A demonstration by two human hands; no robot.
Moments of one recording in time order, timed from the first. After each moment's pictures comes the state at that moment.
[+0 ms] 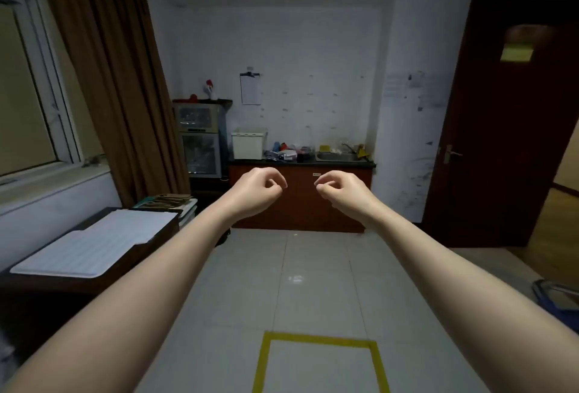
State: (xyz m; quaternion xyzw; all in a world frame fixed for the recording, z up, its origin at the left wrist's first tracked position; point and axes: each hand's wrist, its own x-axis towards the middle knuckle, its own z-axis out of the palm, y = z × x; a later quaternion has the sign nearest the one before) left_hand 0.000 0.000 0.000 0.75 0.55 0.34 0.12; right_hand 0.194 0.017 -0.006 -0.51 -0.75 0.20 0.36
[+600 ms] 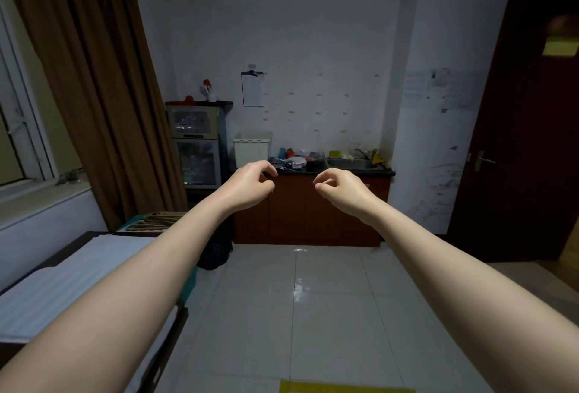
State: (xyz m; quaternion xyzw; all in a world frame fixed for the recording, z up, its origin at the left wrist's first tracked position) left_hand -0.143 0.272 0.009 0.74 0.57 0.33 0.12; right_hand 0.060 0.281 0.001 -0.53 -0.75 0.19 0.34
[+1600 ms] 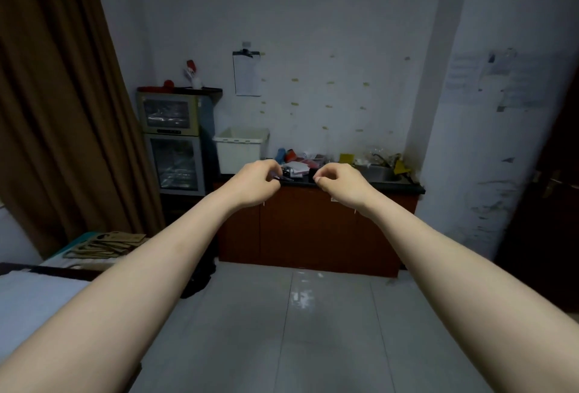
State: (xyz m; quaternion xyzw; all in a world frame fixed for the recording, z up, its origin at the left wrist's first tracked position) left_hand -0.051 0.743 0.003 0.74 0.61 0.27 0.07; right_hand 0.136 0.778 -0.004 -0.51 -0.77 0.19 0.33
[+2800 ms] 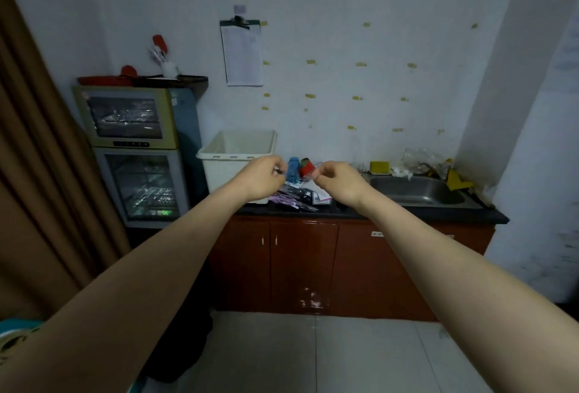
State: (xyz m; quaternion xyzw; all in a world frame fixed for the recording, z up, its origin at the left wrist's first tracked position) left_hand -0.242 1.300 -0.025 0.75 0.60 0.27 0.11; right_hand -0.066 1.316 -0.039 -0.53 -0.75 0.22 0.33
